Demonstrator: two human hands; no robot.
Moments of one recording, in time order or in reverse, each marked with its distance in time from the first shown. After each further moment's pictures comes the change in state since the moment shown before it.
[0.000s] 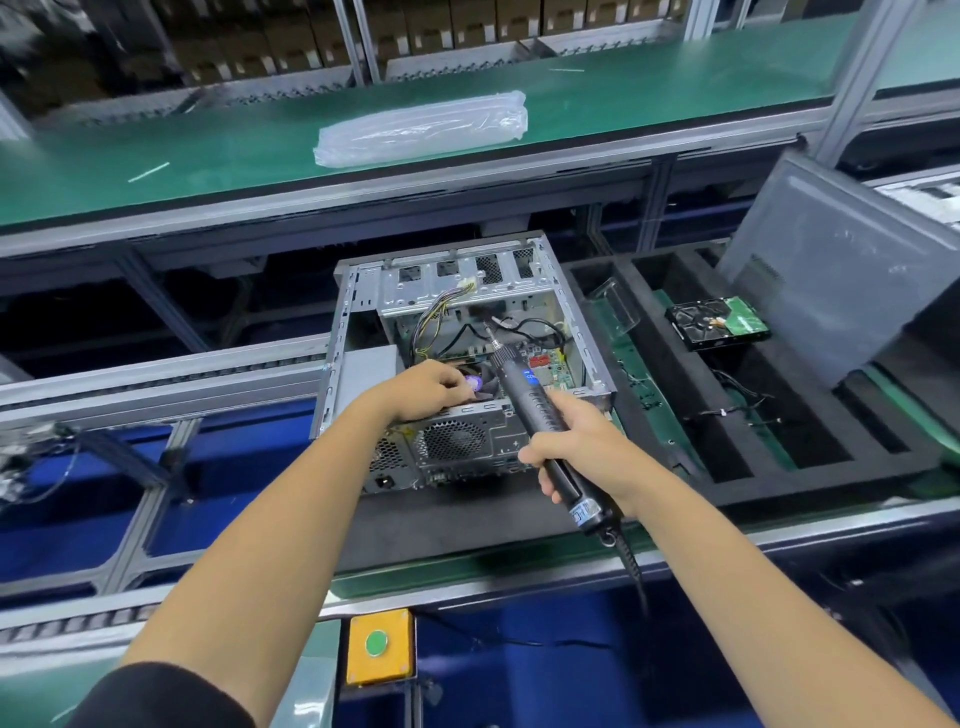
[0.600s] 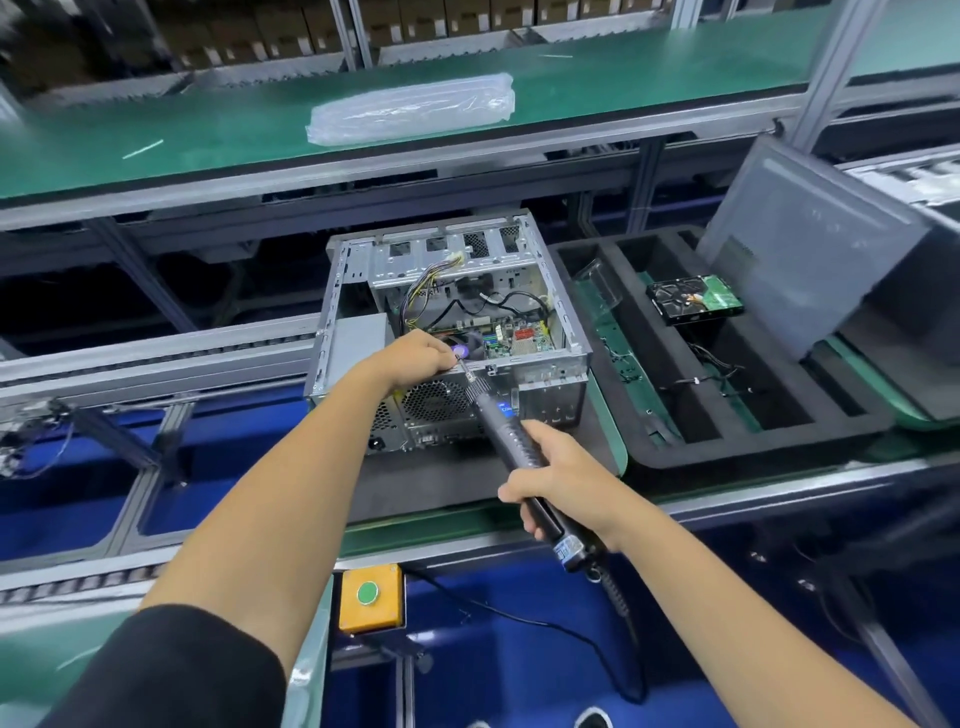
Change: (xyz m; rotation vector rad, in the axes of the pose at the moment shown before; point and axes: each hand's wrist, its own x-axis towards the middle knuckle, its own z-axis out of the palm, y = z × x) left_hand -0.017 0.008 0.014 -0.121 0.074 -0.108; right_hand -0.059 0.041 0.026 -0.032 -0.053 0.055
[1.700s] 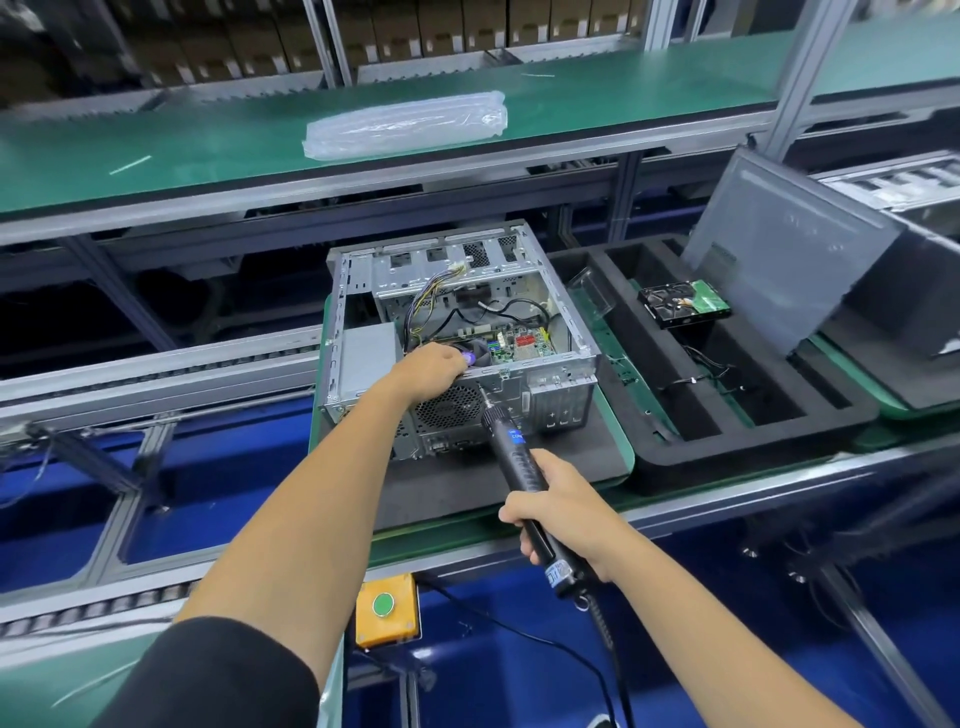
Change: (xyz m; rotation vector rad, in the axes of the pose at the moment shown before) left_hand -0.008 0.000 0.005 0.092 0.069 0.044; right_hand 0.007 0.025 0.038 0.031 0.150 0.064
